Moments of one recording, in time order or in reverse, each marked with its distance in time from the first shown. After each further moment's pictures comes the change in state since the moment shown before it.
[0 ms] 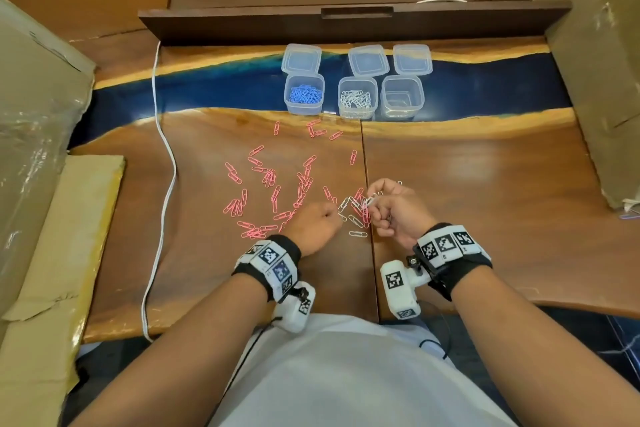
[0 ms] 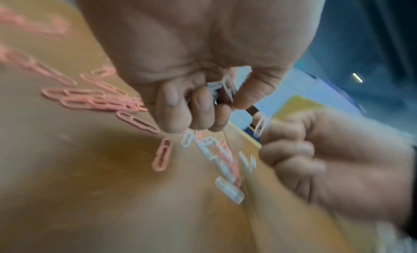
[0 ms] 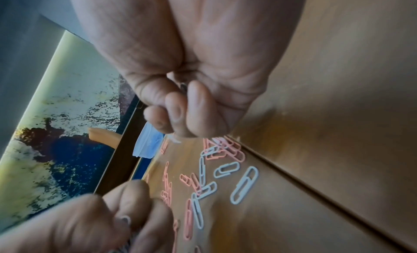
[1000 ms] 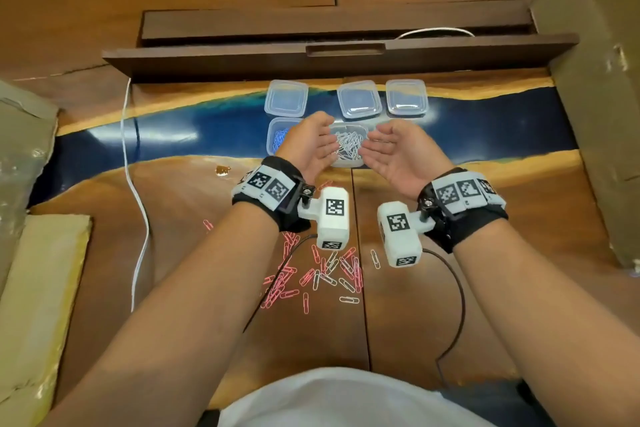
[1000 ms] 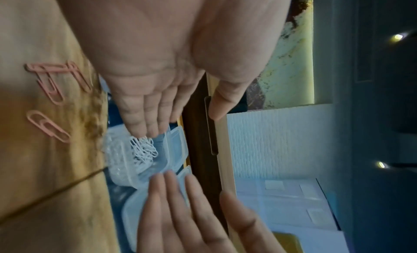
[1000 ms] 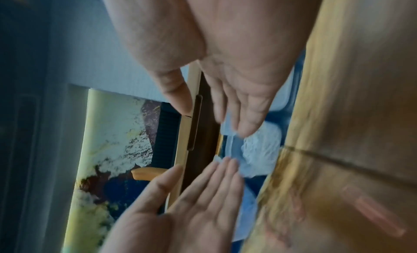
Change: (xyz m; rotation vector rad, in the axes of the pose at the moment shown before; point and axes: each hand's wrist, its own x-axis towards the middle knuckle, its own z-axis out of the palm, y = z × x) left_hand 0.128 0.136 -0.101 -0.954 0.072 -0.169; right_hand 0.088 -0.160 0.000 0.264 0.060 0.002
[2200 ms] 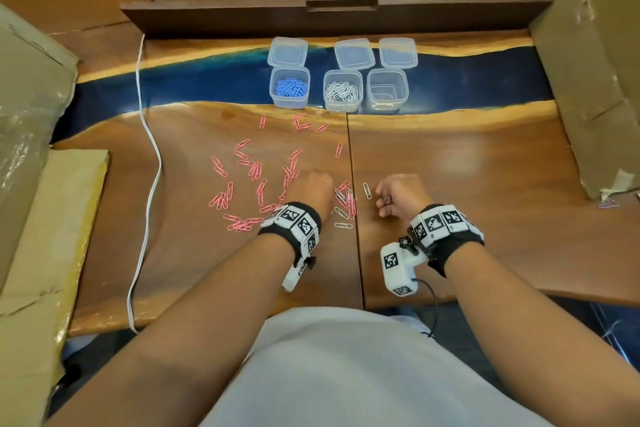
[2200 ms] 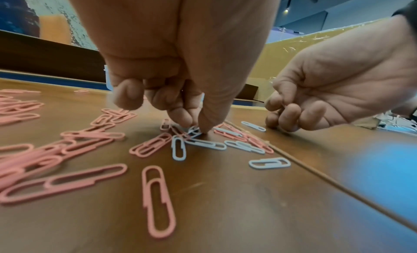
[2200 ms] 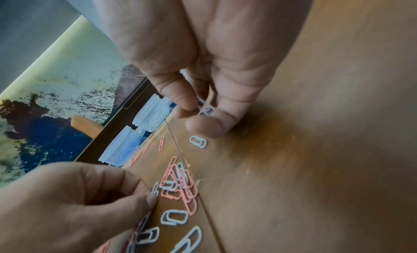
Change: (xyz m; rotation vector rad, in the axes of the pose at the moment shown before) left_hand -0.063 -0.165 -0.034 1.753 0.161 0.443; right_hand -0.062 0.139 -0.073 -0.560 0.264 0.004
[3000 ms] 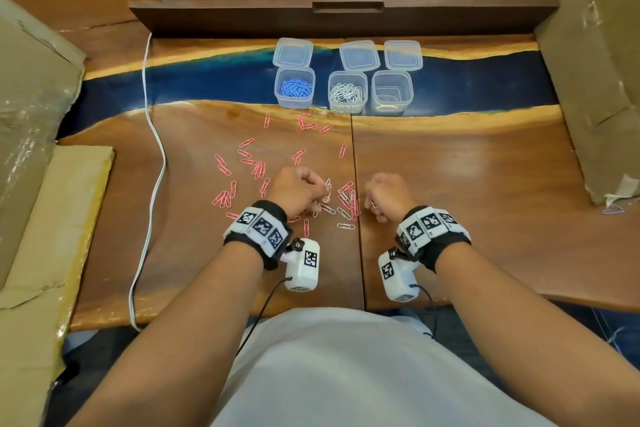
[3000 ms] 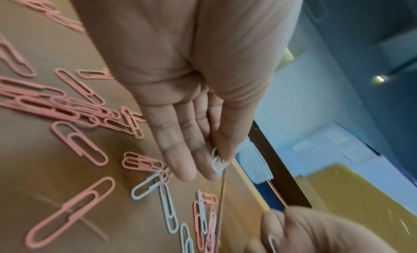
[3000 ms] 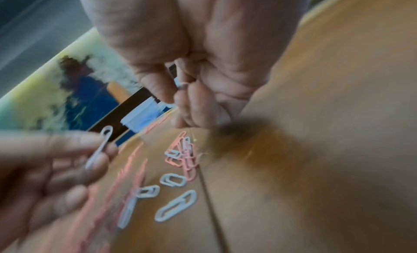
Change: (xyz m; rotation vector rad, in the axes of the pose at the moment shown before) left_hand -0.022 -0.029 -0.022 -1.106 -0.054 -0.298; right_hand -0.008 -0.001 0.018 -0.254 -0.118 -0.144
